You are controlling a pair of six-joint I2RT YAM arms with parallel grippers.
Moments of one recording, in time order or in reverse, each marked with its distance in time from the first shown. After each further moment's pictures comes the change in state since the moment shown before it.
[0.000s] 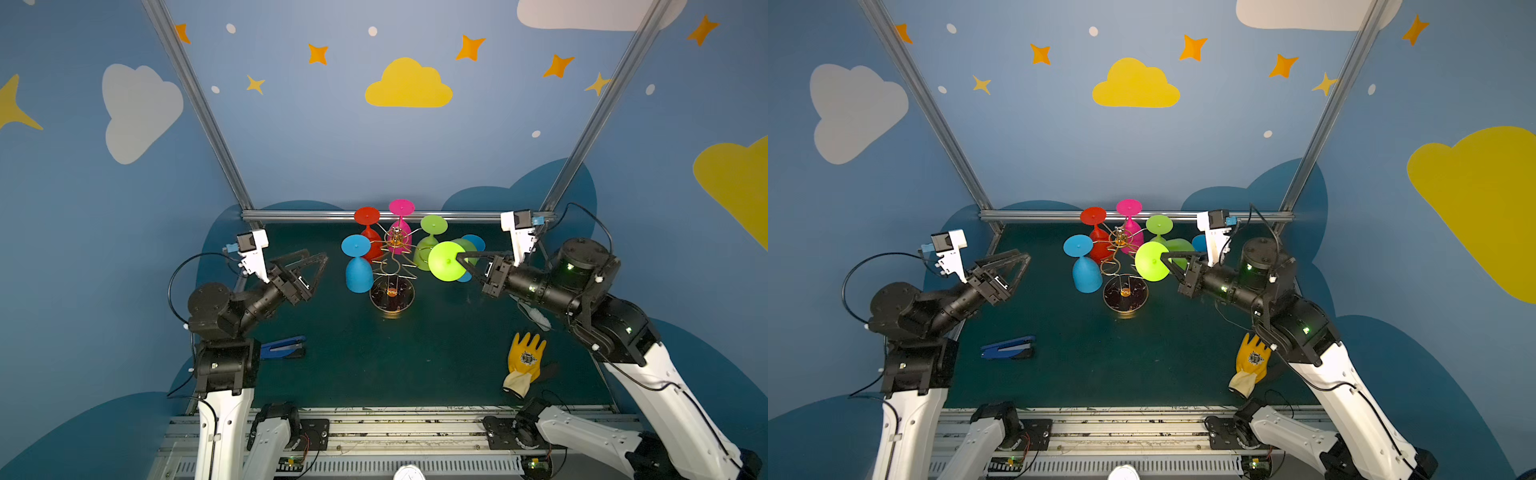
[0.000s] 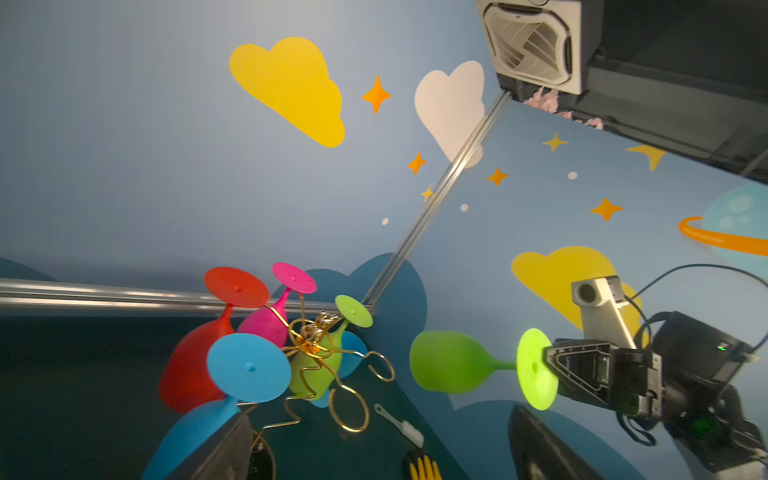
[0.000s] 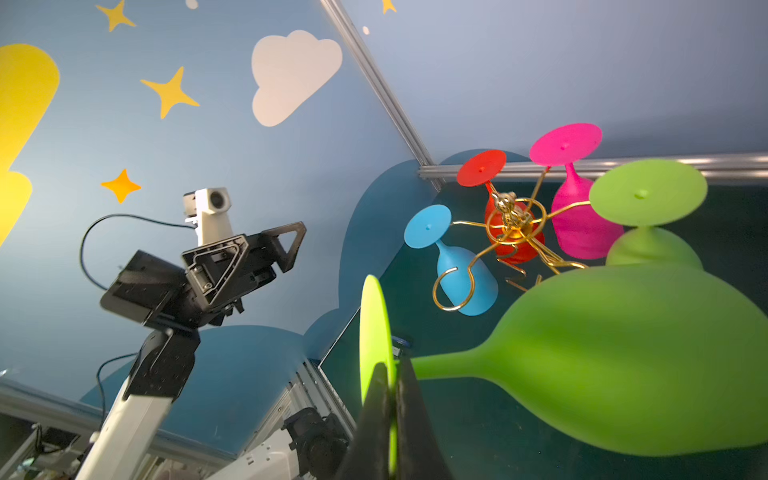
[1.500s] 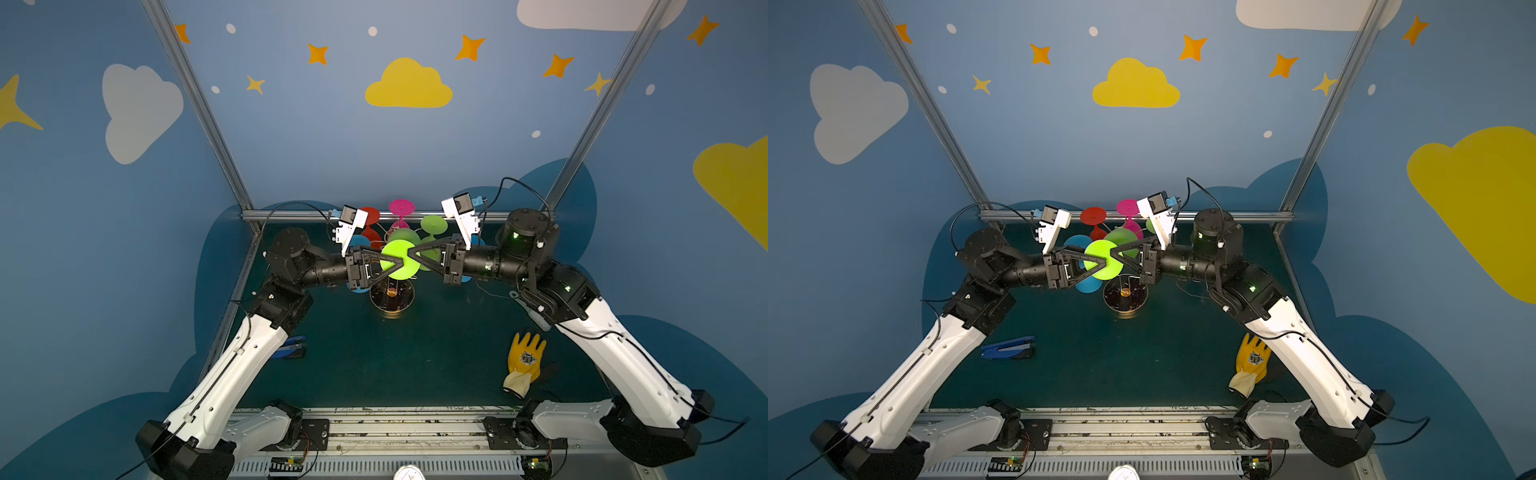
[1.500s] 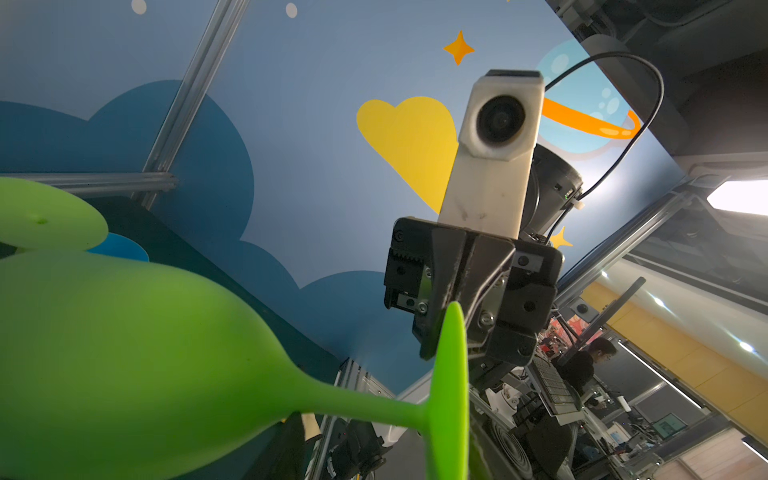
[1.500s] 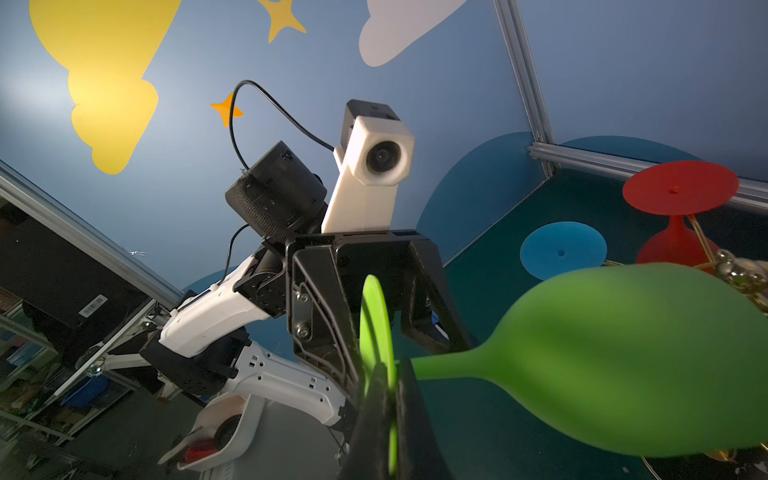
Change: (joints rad) left arm -0.524 0.397 0.223 0.085 0.126 -0.024; right arm 0.088 0.252 0.116 0.159 -0.258 -0.057
